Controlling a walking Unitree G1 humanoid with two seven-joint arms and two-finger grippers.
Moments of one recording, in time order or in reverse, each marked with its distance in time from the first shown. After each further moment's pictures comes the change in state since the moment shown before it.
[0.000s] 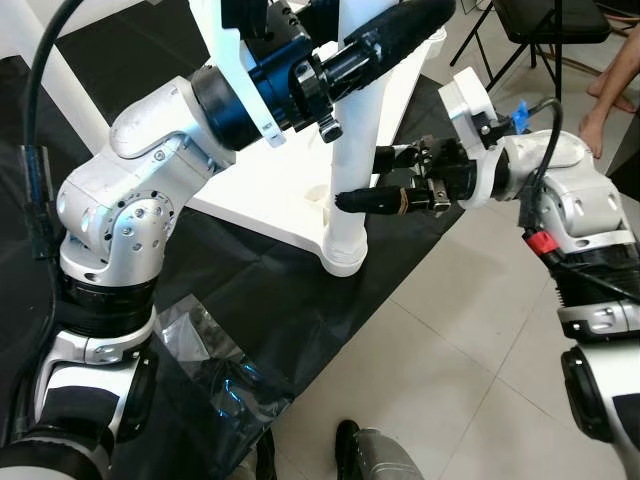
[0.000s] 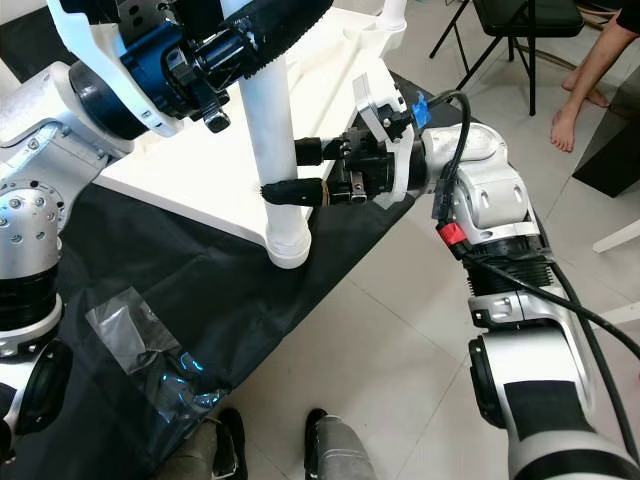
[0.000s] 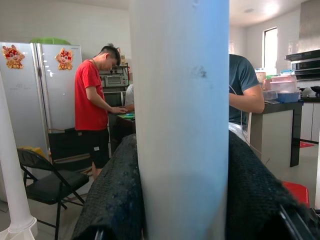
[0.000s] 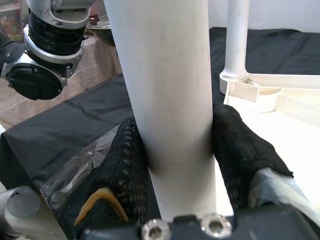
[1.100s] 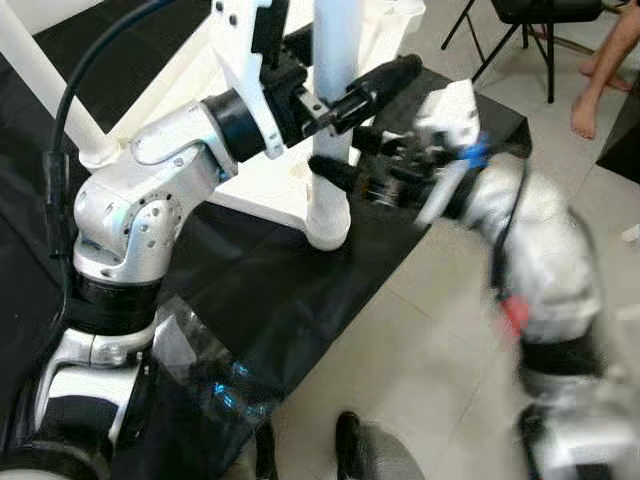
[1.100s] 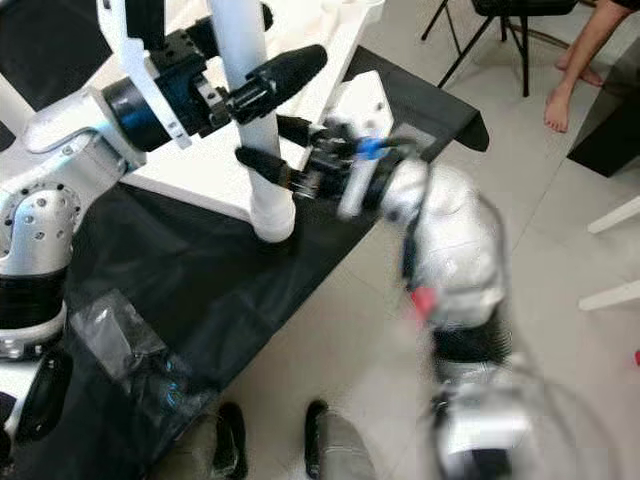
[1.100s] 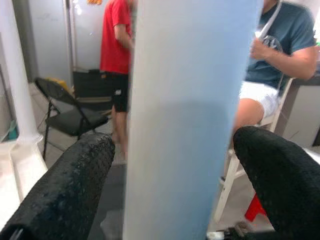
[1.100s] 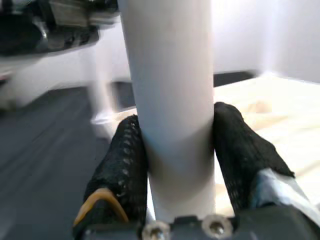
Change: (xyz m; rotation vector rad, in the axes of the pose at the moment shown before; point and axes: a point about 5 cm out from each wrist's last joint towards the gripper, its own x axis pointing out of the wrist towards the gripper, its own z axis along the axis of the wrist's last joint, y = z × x) left arm -0.012 0.016 -0.030 -0.046 0.153 0.153; right arm 0.051 0.044 -0.015 -0.023 -0.055 -0.888
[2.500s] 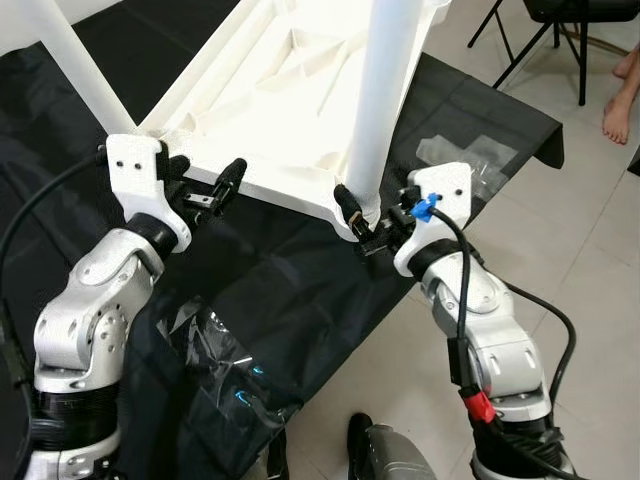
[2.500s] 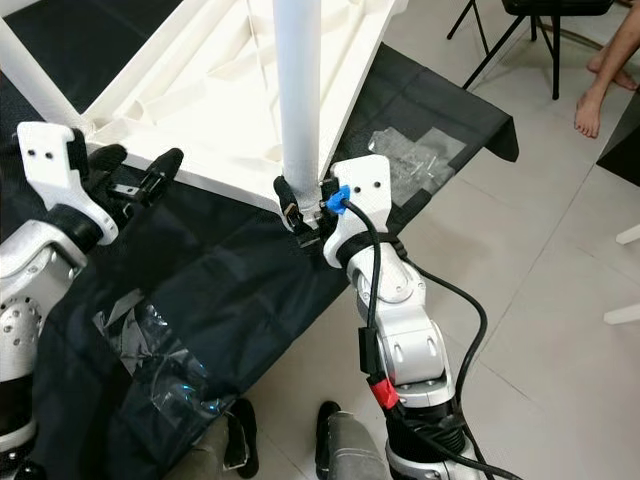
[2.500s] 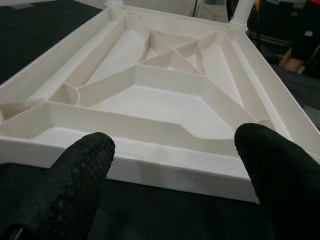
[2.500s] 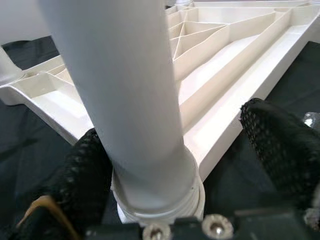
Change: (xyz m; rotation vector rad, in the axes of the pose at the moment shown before) left arm -0.126 0.035 -0.074 -0.026 0.256 0.751; right arm -0.022 0.010 -0.034 0.081 0.188 -0.320
